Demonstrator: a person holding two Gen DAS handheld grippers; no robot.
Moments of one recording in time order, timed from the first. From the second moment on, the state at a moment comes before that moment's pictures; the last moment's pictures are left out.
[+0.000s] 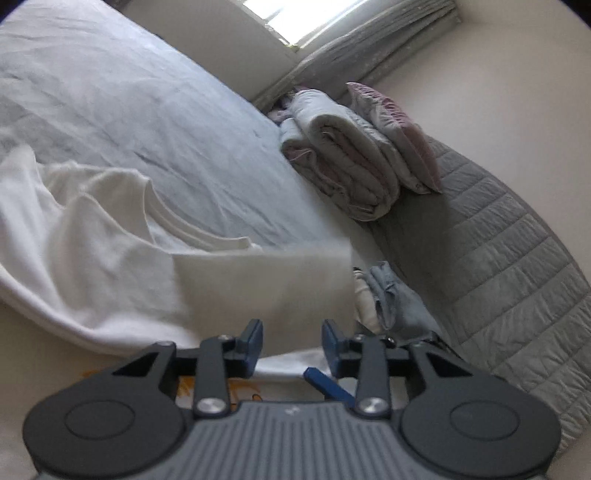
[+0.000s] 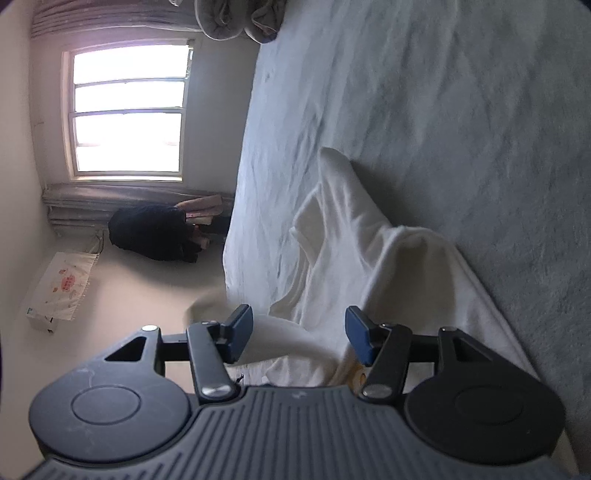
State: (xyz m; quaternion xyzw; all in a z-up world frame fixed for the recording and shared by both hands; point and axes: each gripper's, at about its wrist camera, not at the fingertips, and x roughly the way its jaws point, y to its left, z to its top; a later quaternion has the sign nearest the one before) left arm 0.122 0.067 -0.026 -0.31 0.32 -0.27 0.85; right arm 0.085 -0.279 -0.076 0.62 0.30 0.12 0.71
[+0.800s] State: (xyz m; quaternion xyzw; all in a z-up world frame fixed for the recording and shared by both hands) left arm 0.111 0.157 -0.025 -0.28 0.27 -0.02 0.92; right arm 0.142 -0.241 -0.042 0.34 0.35 0.07 0.87
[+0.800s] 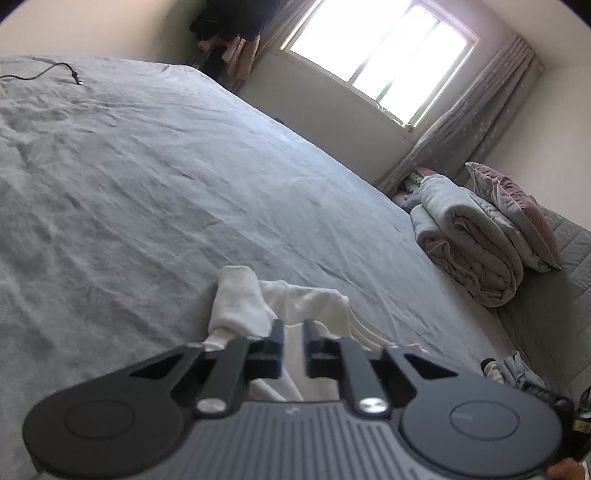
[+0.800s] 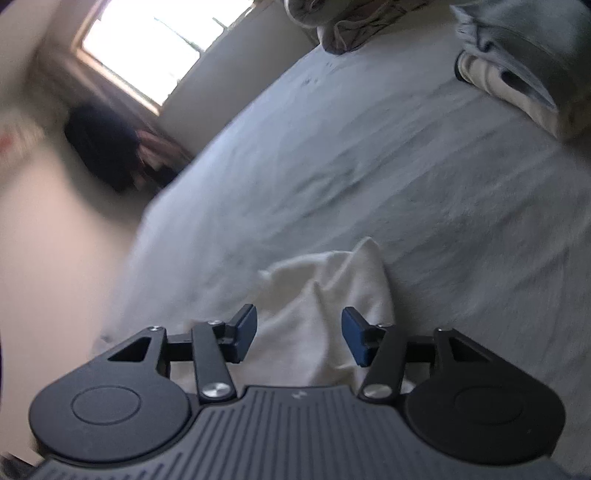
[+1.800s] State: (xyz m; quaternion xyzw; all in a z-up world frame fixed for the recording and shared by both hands) left arm 0.126 0.151 -0.043 -0.23 0.29 -0.04 0.93; right arm 0.098 -0.211 -0.060 0.08 0.26 0.02 0.96
